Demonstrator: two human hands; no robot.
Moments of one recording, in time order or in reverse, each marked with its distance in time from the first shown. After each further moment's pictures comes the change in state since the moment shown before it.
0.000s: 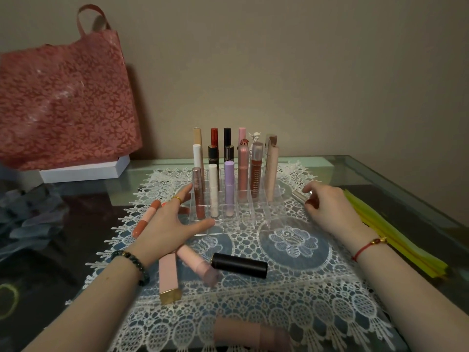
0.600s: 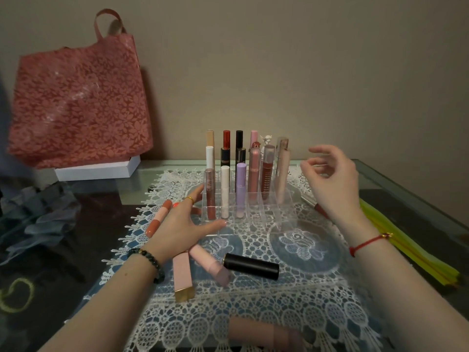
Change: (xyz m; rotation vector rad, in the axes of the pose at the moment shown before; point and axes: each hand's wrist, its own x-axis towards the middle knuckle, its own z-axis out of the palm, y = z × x) left_hand -0.004 0.003 -0.001 -0.068 -0.013 0.024; right_hand 0.014 -0.049 -0.020 0.741 0.400 -0.003
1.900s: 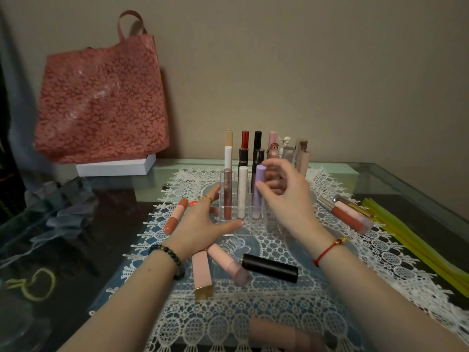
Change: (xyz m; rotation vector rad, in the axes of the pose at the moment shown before) left_hand 0.001 -0.002 0.001 -0.024 0.021 0.018; right_hand -0.032 -0.017 0.075 0.152 -0.288 -0.024
